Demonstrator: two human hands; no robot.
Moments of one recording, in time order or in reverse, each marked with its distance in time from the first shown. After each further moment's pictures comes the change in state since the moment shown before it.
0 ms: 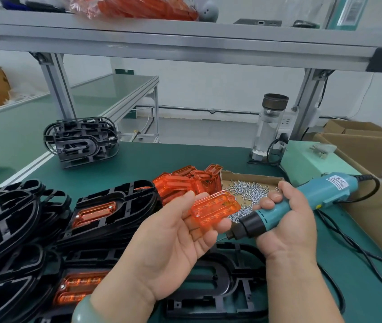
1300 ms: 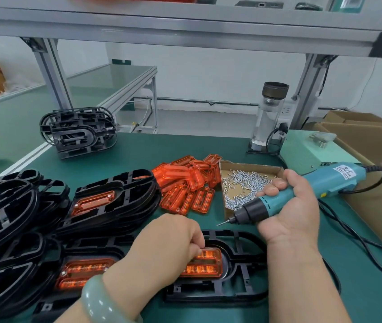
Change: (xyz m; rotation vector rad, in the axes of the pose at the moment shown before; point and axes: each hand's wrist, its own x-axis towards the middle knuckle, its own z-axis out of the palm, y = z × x) left_hand 0.003 -0.011 -0.024 1.862 0.054 0.222; right_hand 0.005 -0.003 -0.004 0.031 0.004 -0.020
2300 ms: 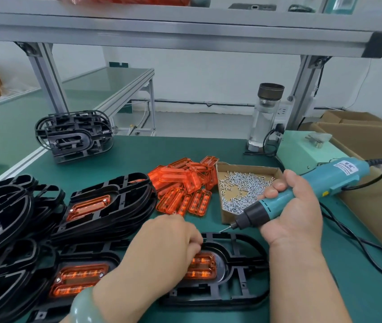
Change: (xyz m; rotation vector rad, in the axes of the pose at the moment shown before) left_hand -0.002 0.003 -0.001 0.151 0.023 0.046; right_hand -0.001 -0.006 0.000 -0.068 0.021 -0.054
